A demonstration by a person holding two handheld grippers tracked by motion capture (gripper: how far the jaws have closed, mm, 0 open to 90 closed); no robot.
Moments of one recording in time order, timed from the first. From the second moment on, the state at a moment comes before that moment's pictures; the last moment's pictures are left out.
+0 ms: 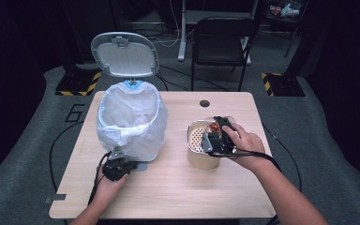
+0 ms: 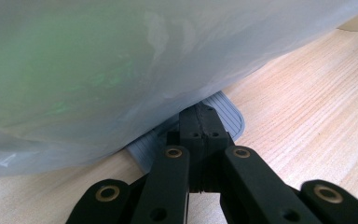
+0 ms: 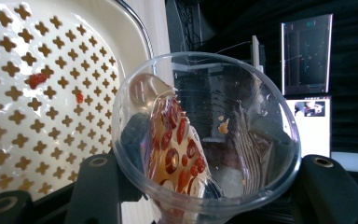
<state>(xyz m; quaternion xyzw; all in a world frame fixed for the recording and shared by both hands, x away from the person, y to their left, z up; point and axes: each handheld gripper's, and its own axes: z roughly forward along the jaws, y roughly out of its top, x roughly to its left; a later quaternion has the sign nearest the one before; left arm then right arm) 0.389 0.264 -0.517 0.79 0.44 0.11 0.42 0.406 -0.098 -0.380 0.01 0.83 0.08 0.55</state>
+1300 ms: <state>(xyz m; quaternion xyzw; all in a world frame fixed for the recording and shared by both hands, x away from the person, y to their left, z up) 0.390 0.264 -0.517 0.79 0.44 0.11 0.42 0.408 -0.091 -0.397 -0.12 0.80 -0.06 0.58</state>
